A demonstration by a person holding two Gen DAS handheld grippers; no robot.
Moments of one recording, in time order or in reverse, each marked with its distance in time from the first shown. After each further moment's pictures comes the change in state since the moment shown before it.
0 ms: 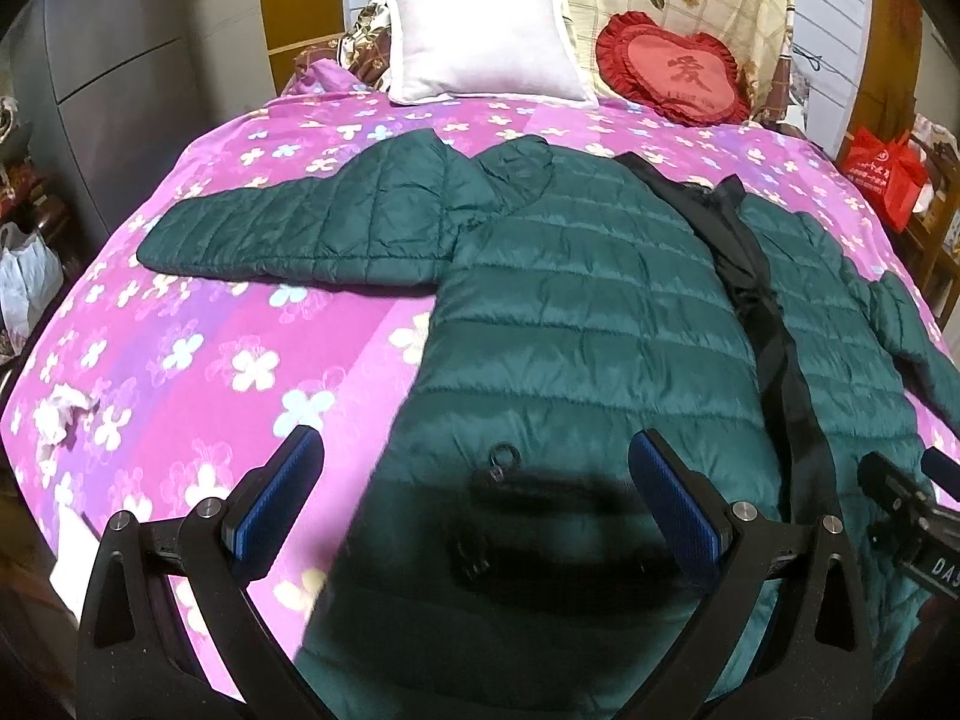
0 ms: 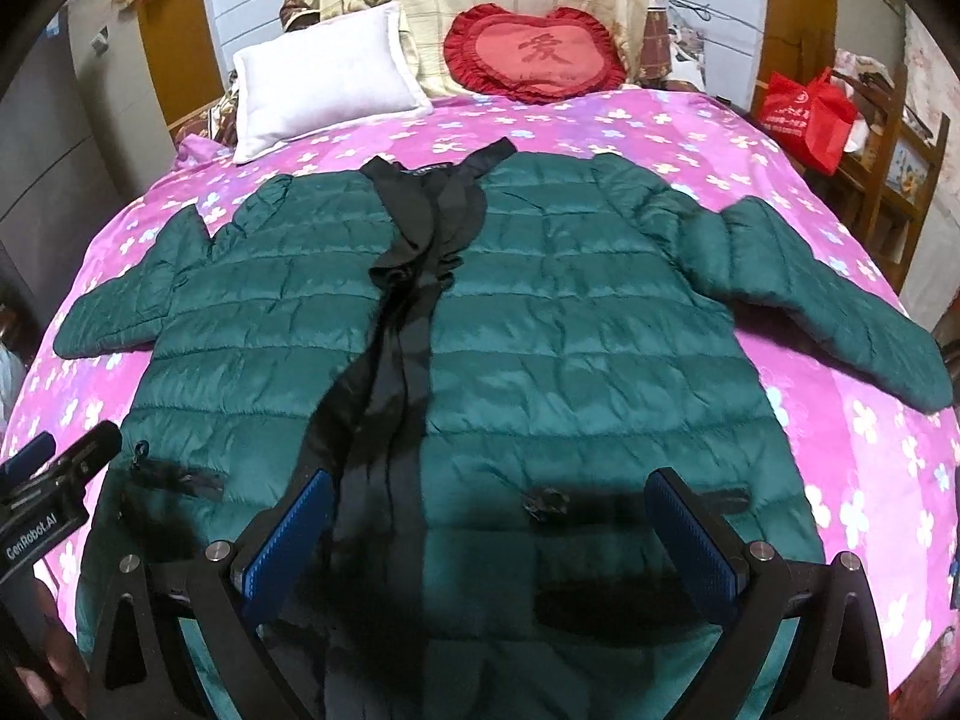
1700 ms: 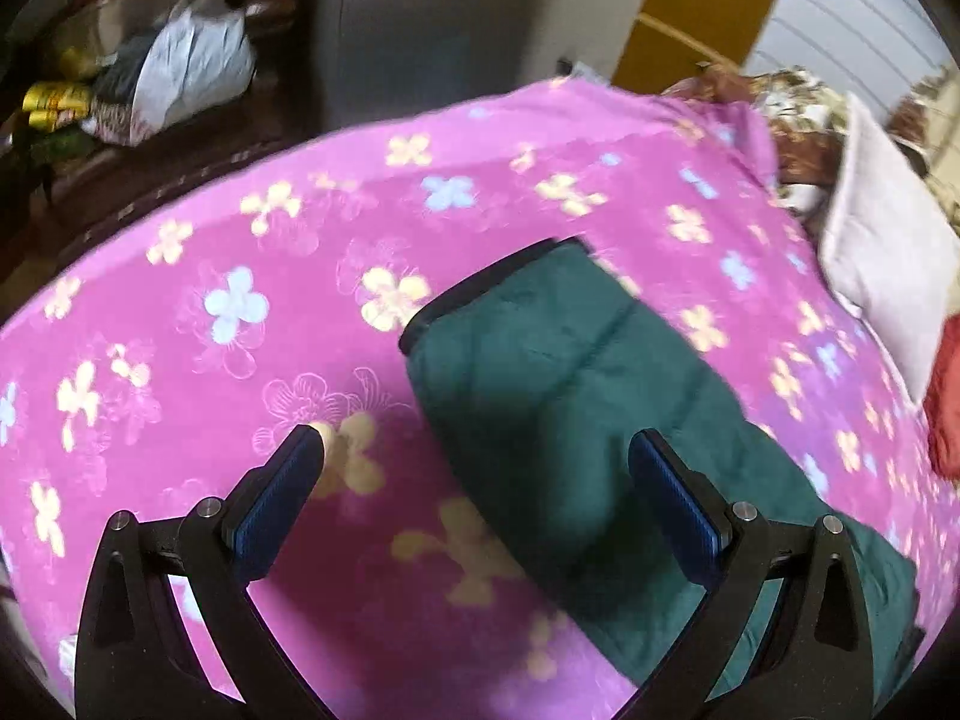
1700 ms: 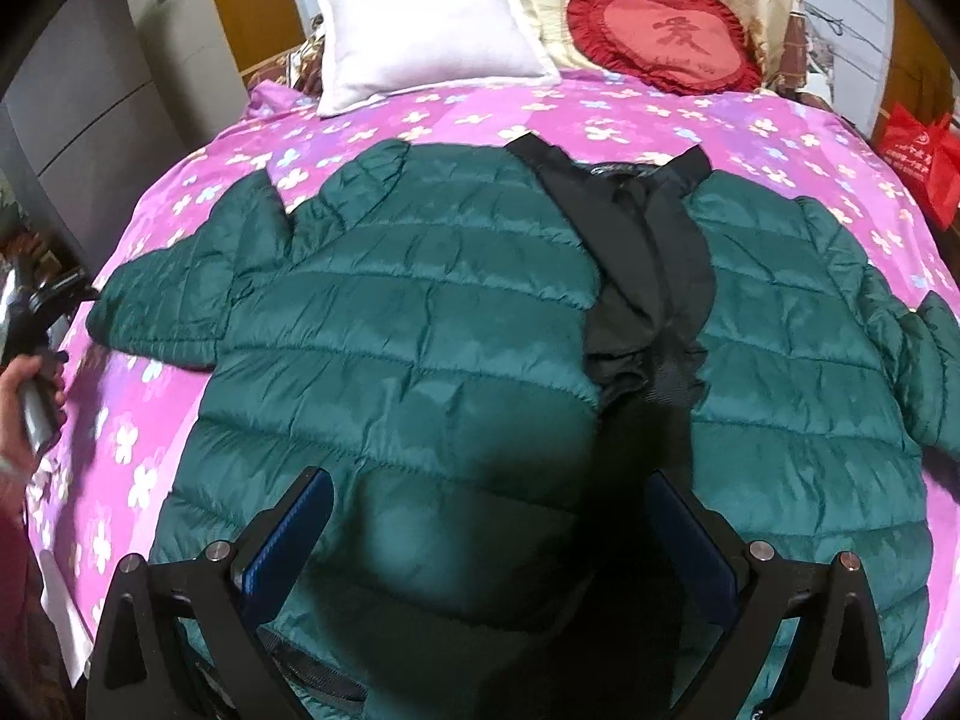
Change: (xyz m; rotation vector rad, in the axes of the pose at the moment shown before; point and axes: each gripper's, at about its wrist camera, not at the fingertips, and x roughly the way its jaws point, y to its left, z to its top) left arm 0.171 0.359 0.124 -0.718 0.075 0.296; right arm 0.080 0.095 0.071 -0.126 0.078 0.184
